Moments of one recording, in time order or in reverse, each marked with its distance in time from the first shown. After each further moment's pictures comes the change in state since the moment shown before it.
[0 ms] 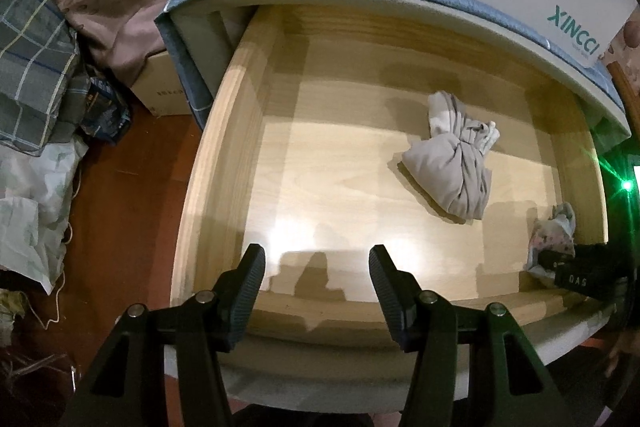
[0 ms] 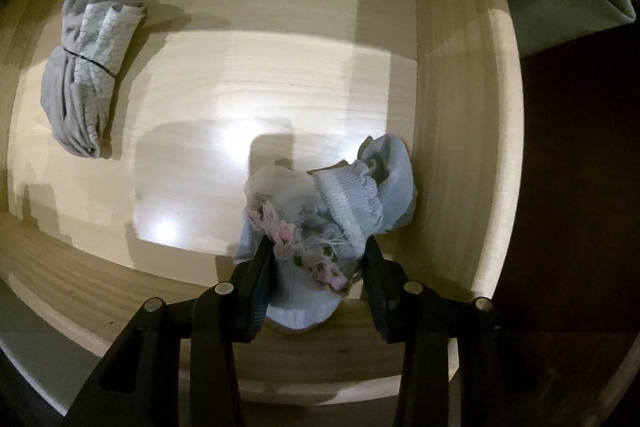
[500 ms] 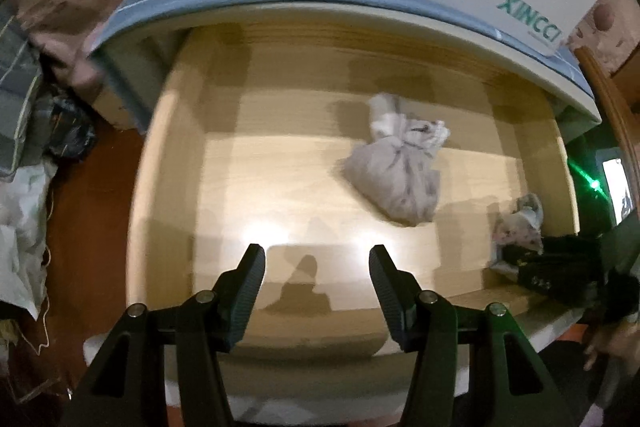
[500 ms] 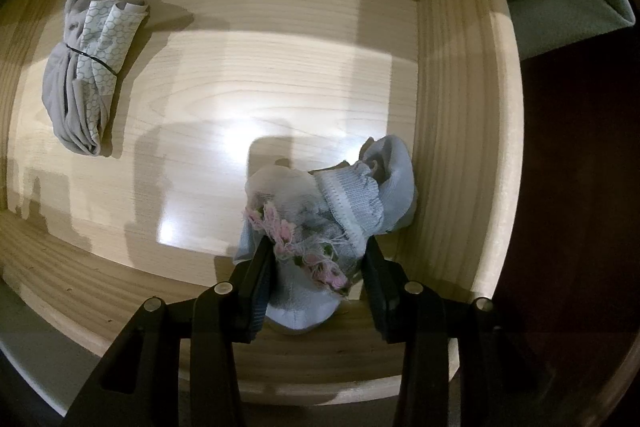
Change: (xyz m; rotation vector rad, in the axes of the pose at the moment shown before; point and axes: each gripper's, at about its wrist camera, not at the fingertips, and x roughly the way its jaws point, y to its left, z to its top) left arm -0.002 -0.036 0.015 0.092 0.009 -0.101; right arm -0.005 -0.003 0.005 -0.011 -0.007 0.000
